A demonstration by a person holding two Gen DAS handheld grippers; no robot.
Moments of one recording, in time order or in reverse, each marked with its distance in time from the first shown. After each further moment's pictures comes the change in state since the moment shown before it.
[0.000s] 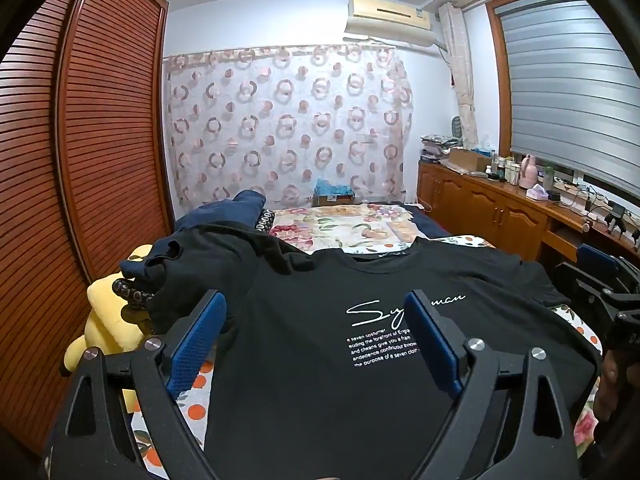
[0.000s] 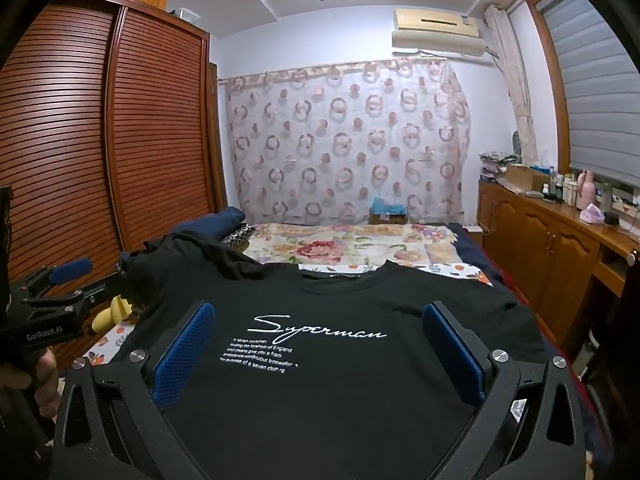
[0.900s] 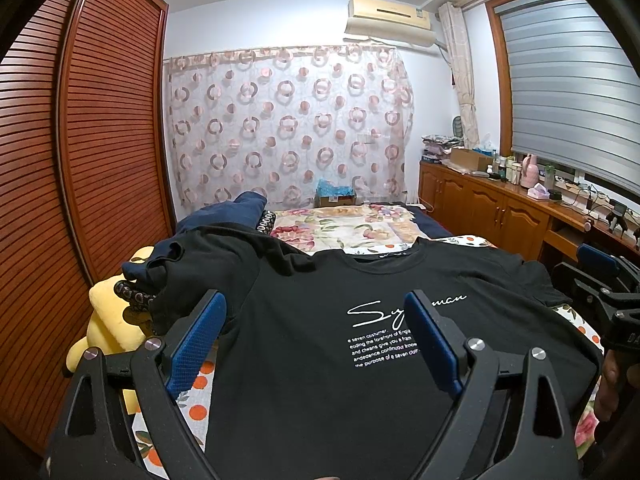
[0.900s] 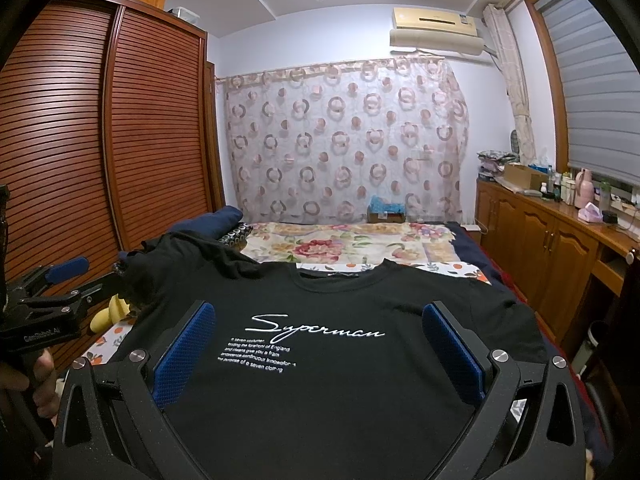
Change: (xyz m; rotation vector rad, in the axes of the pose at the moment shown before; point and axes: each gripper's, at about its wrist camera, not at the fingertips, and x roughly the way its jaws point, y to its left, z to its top) left arm 0.000 -0.001 0.000 0.003 -0.001 0.008; right arm 0.004 0.000 0.000 0.003 0.005 -0.006
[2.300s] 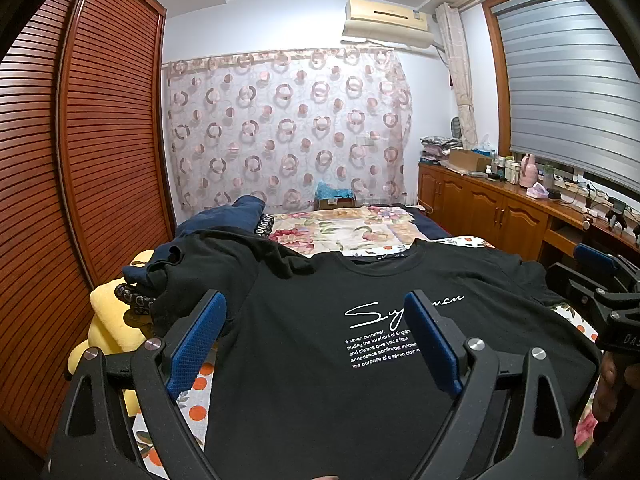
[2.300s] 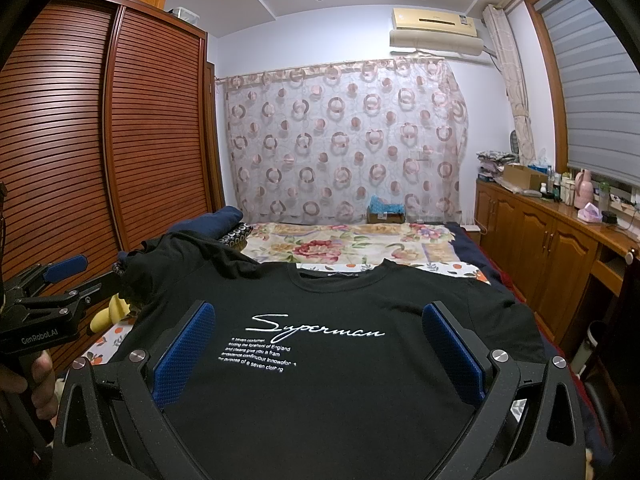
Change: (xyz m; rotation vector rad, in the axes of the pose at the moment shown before) left arm 0.000 0.002 0.002 0.006 -0.002 0.004; right arm 0.001 0.000 0.000 0.002 -0.001 -0.004
